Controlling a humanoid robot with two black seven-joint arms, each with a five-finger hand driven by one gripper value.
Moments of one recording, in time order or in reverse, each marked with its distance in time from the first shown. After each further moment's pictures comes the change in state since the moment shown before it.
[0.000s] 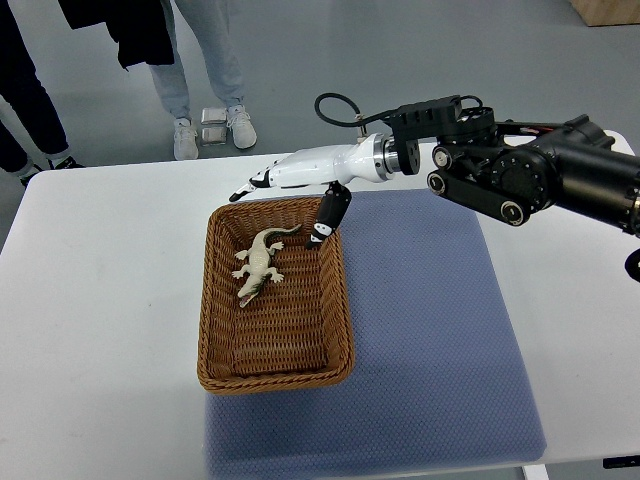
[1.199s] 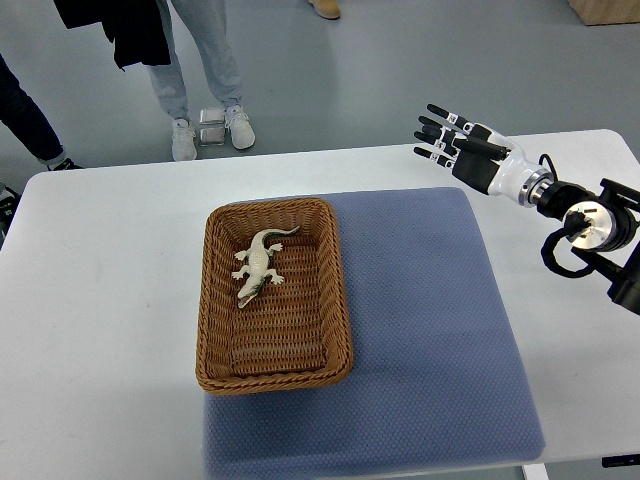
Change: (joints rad) left arm 0.000 0.000 -0.001 0.000 0.000 0.000 0.000; right arm -0.482 -0.221 0.431 -0.018 1.483 0.144 -0.473
